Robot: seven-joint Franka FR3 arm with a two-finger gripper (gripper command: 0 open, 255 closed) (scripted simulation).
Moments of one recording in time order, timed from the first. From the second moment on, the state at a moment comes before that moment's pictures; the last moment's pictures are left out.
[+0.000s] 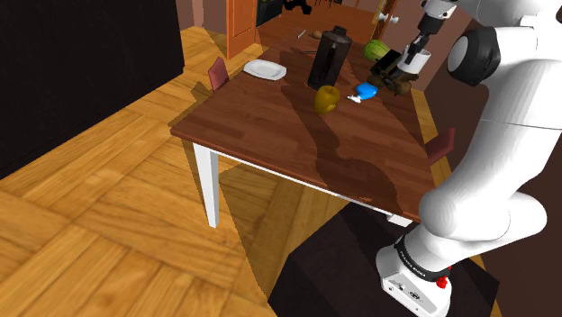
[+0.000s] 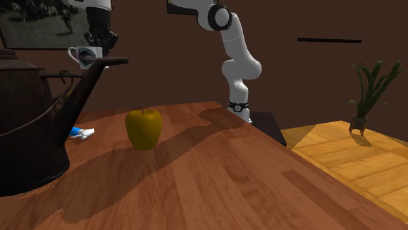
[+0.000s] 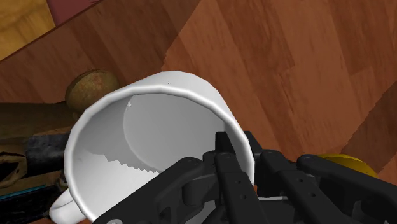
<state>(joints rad) -0.62 0.47 -0.36 -1.11 0.17 1.62 -1.01</state>
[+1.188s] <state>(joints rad) -0.58 0.43 -0.36 -1.41 0.17 1.88 -1.02</state>
